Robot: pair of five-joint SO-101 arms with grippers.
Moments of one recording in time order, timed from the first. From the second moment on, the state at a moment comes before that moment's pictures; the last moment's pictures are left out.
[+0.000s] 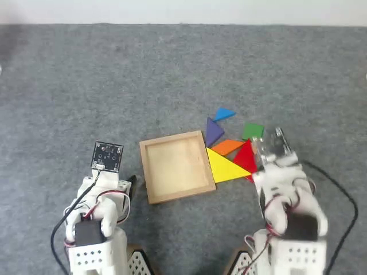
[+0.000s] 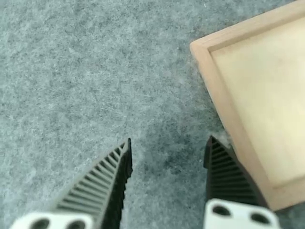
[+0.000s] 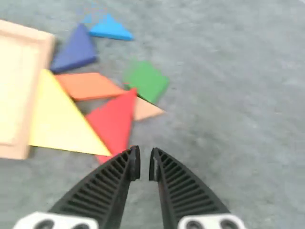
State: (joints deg) left arm -13.3 -103.1 96.7 72.2 -10.6; right arm -1.9 -80.1 66.5 68.4 24.3
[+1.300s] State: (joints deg) left arm -13.3 -103.1 96.7 72.2 -10.6; right arm -23.8 1.9 33.1 60.4 37.2
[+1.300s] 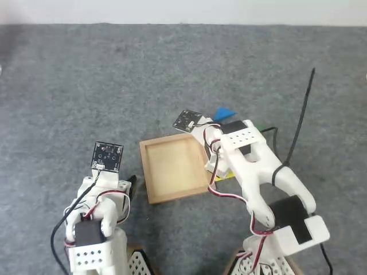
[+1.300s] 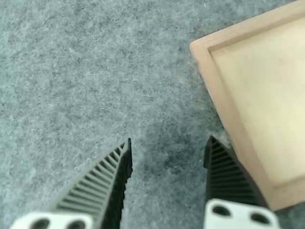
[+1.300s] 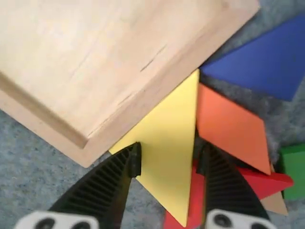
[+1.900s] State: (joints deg) left arm -13.3 -103.1 96.7 72.2 -10.6; right arm -23.3 3.9 32.2 64.2 38.2
